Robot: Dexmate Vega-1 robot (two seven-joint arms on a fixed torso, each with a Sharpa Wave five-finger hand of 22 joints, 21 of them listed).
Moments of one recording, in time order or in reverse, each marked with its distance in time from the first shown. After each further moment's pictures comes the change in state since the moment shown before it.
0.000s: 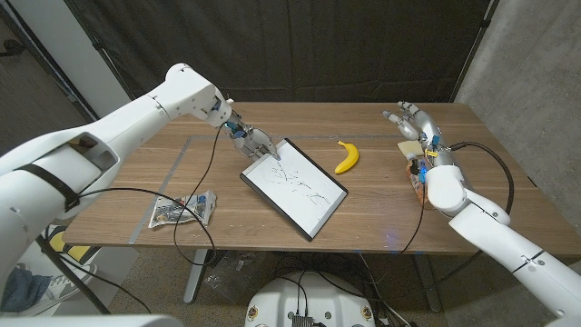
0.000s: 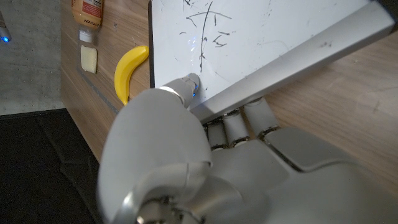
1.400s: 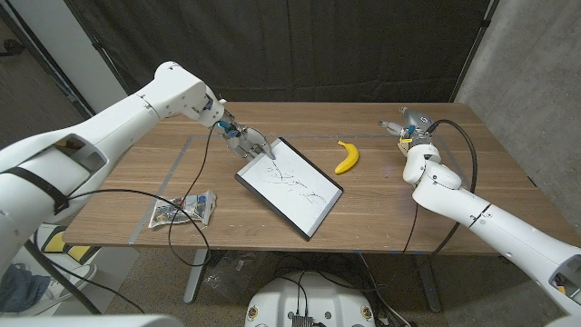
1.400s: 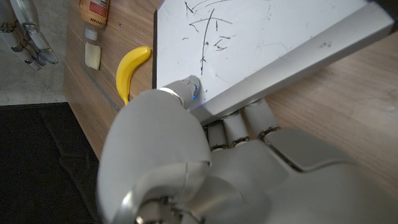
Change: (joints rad) left arm 0.019 0.045 -0.035 -0.018 -0.056 0.028 -0.005; left_hand -0.014 0.001 0.028 0.008 -0.008 0.018 0.004 -0.012 0.000 0.014 0.001 -0.018 0.000 0.018 -0.003 -0.017 0.000 0.010 0.001 -0.006 -0.002; right arm 0.398 -0.002 -0.379 0.167 -0.269 -0.573 0.154; right_hand 0.060 -0.048 -0.017 0.017 -0.005 0.056 -0.020 0.004 0.000 0.067 -0.025 0.009 -0.003 0.108 -0.034 0.015 0.000 0.120 -0.002 0.032 0.000
